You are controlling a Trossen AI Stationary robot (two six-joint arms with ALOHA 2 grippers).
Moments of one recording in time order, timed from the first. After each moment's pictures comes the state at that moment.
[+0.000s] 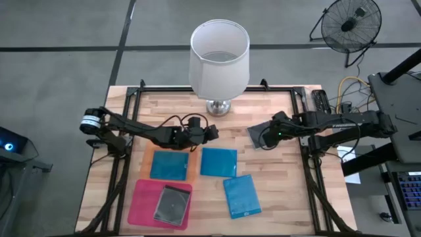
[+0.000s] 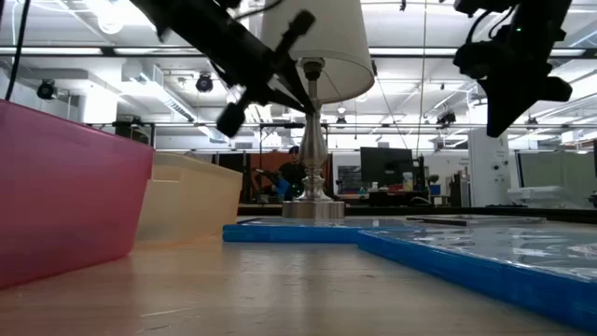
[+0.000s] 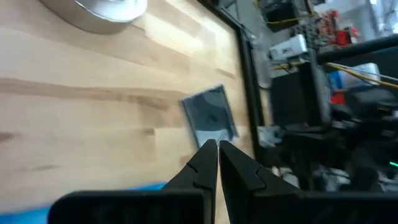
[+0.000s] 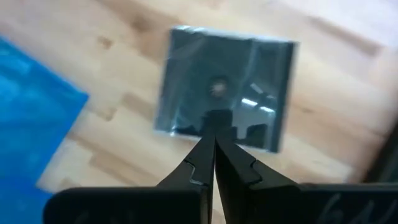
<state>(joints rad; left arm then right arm) -0.07 1.60 1.00 0.10 -0.53 -1.48 -0.02 1.02 0.83 -1.09 0.28 1.06</state>
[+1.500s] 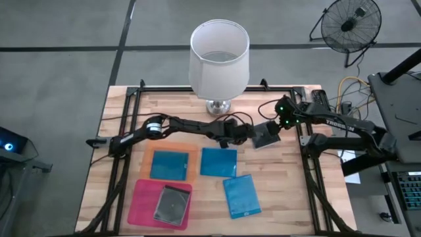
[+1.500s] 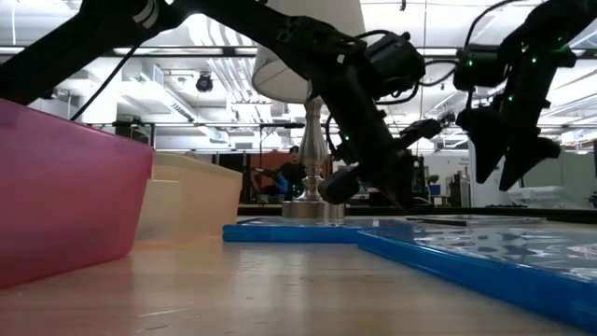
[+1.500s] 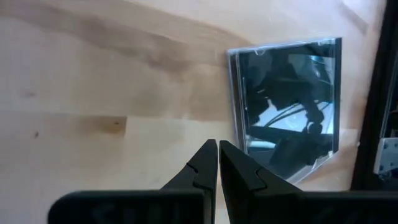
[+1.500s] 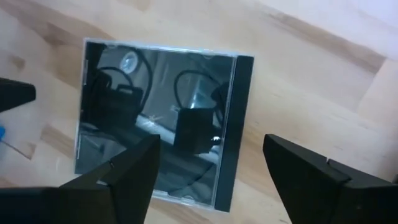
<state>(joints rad) 0.06 2.39 1.99 -0.49 -0.24 -1.65 -0.65 0.98 0.55 -0.77 -0.05 0.52</state>
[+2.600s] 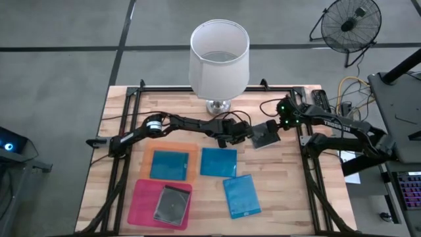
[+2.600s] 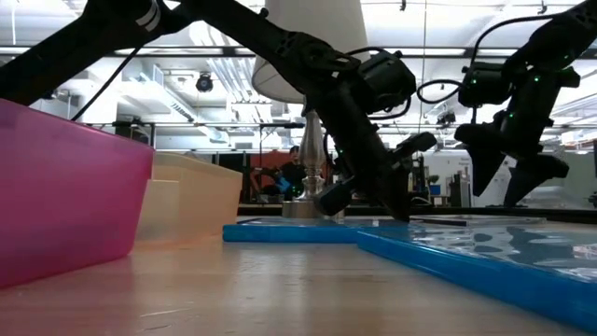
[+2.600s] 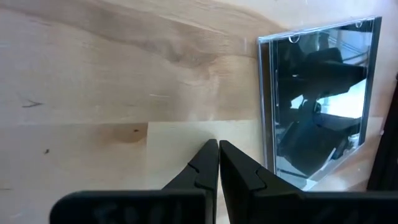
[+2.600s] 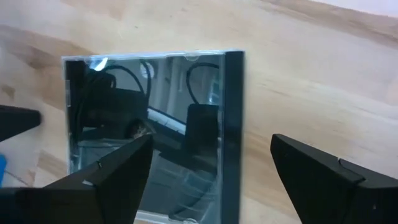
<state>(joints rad) 0.09 2.39 1.93 -0.44 -0.12 -1.61 -0.74 1.00 0.45 -0.62 -0.13 0.58</state>
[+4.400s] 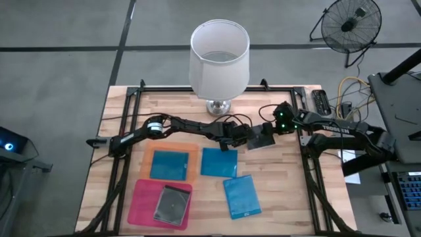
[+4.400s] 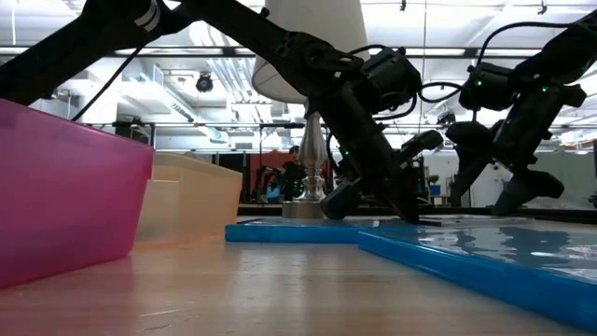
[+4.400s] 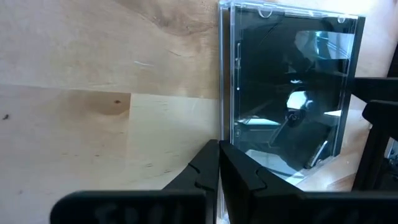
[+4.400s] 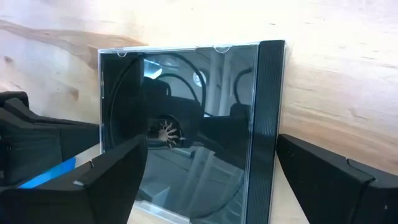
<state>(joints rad) 0.07 2.43 1.93 -0.39 -0.13 -1.66 -0.64 1.00 0.33 -0.37 -0.23 0.81</state>
